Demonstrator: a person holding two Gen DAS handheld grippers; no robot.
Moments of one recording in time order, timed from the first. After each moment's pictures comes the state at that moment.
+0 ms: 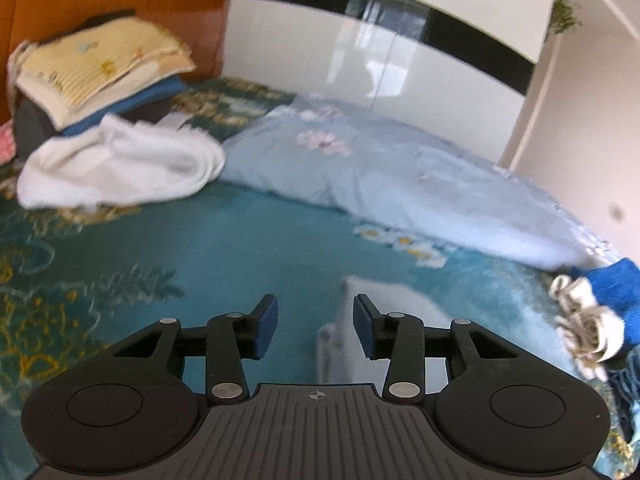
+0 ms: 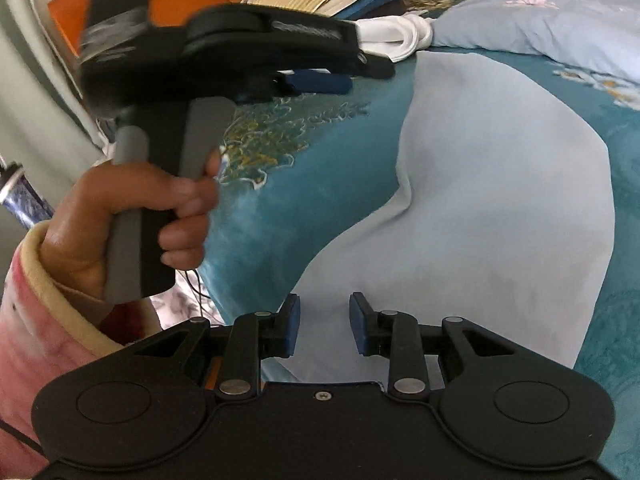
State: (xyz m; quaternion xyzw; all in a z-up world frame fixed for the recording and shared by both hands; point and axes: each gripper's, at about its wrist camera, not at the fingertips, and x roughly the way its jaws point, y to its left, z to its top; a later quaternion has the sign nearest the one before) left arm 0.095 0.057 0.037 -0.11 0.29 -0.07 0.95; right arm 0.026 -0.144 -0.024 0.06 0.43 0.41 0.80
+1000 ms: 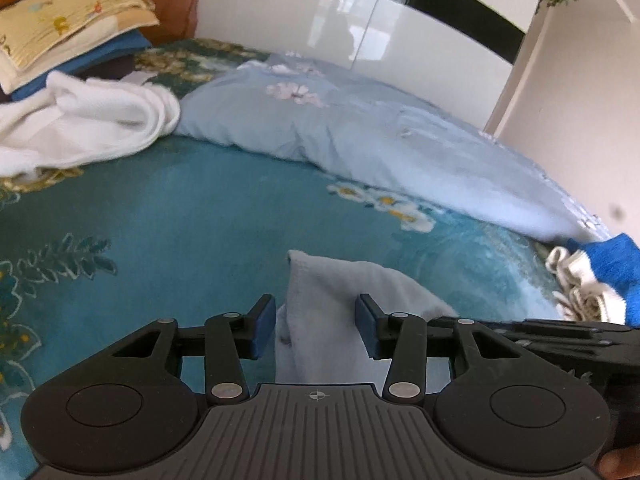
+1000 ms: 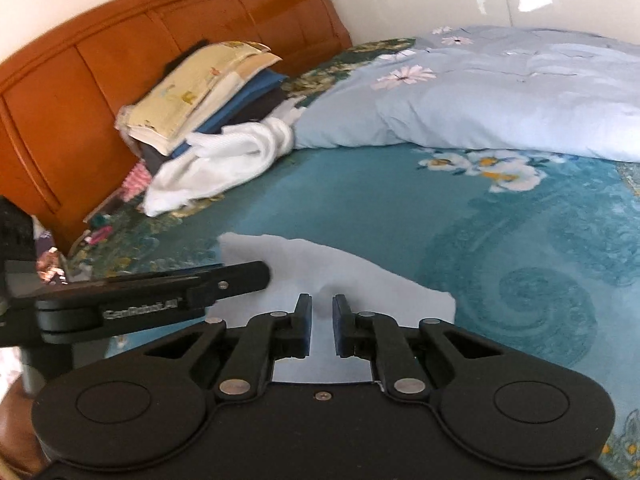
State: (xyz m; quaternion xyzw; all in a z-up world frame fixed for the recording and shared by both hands) left arm 0.148 0.033 -0.017 -0.12 0.36 -0.09 0.92; right arm 0.144 -0.187 -0.014 0.10 0.36 0.26 0.89
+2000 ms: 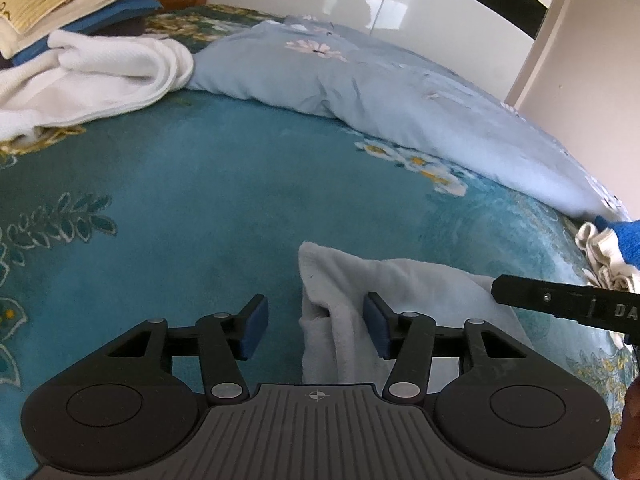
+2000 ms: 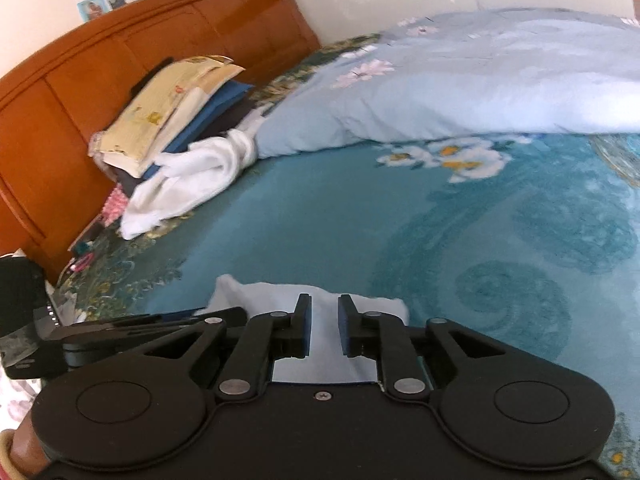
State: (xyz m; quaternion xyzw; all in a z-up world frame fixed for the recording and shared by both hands) left arm 0.161 0.035 -0.045 -0.11 0.40 -0.08 0.91; right arm 0.166 -0.222 -0.031 0.14 0.38 0.23 0.89
